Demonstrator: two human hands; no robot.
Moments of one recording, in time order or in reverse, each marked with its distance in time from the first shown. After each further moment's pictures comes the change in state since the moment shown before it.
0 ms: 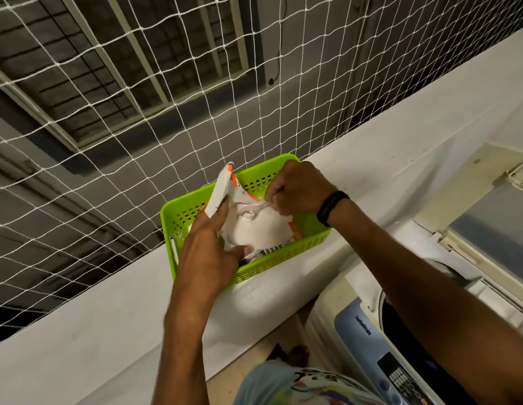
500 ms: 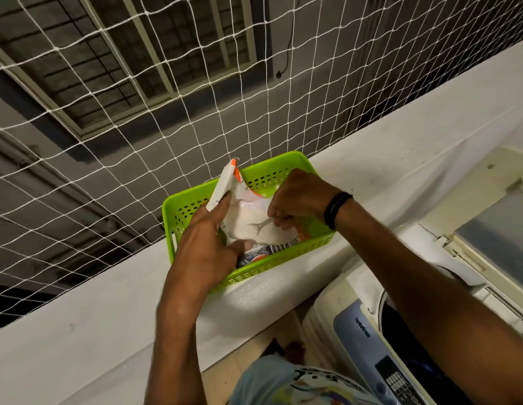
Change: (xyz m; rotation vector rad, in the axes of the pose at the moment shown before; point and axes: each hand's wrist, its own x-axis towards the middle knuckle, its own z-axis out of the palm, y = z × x) left_hand 0.004 0.007 -0.012 0.006 -0.086 -0.041; right_hand 0.001 0.003 0.009 0.294 -0.283 0.175
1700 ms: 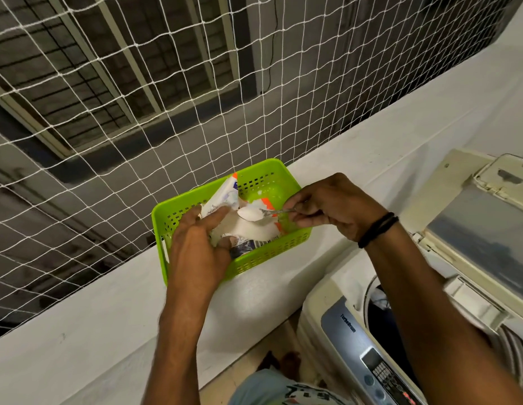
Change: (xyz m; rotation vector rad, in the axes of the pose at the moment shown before) left_hand -0.022 0.010 0.009 0.071 0.208 0.076; right_hand -0.095 0.028 -0.034 0.760 0.106 -0.002
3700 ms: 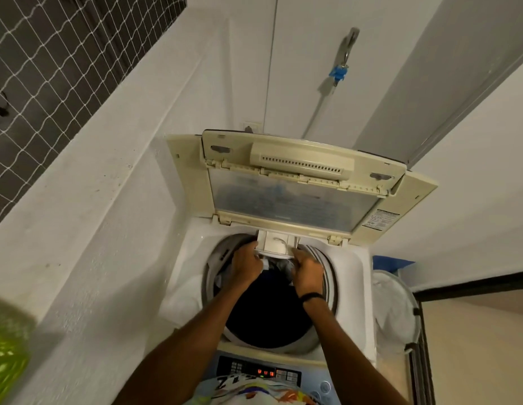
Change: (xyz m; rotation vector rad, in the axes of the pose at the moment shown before) left_hand -0.098 0.227 0.457 -0.031 -0.937 0.390; right_hand -0.115 0.345 -0.268 -0.455 1.066 0.402
